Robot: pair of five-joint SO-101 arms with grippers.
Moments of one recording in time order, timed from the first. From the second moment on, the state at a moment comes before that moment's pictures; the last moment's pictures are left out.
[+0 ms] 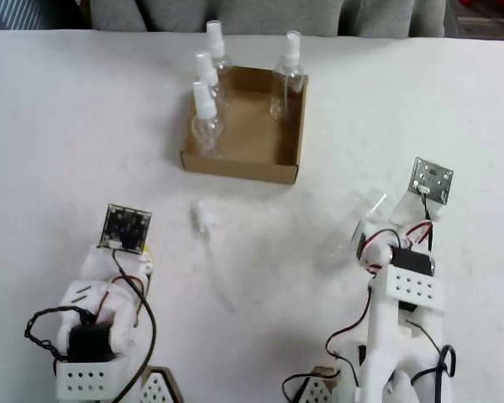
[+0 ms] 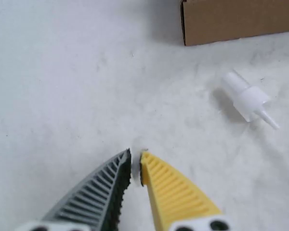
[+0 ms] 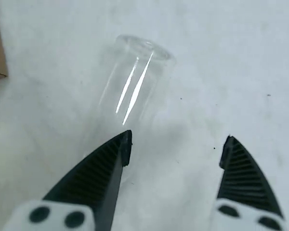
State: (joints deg) left arm -7.6 -104.5 97.1 58.2 -11.7; right arm 11.5 -41.5 65.9 41.0 -7.1
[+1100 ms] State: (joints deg) left arm -6.5 -104.5 97.1 58.2 -11.7; right arm 26.5 -13.7 36.5 60.1 12.4
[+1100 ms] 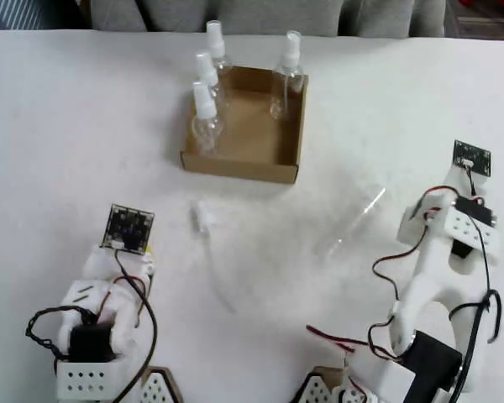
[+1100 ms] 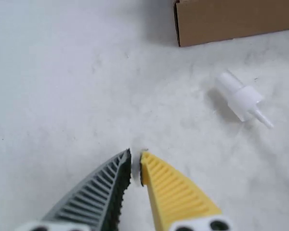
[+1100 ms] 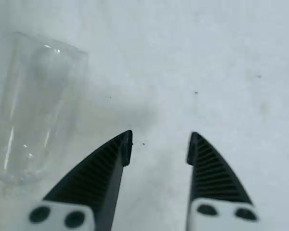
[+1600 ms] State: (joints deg) left arm -6.5 -104.5 97.1 58.2 -11.7; right arm 12.9 -15.9 36.4 78.0 27.7
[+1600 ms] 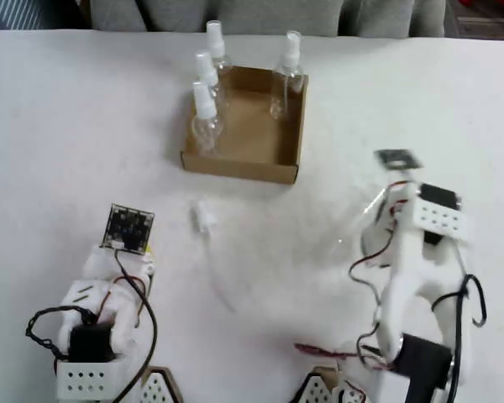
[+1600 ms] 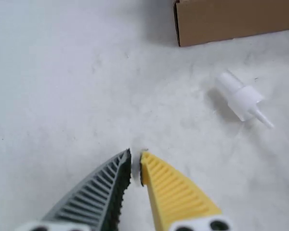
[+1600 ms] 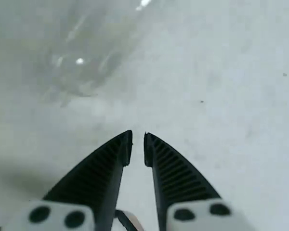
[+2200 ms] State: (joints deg) left arm -6.5 -104.5 97.1 58.2 -11.7; right arm 10.2 -53.8 57.7 79.9 95.5
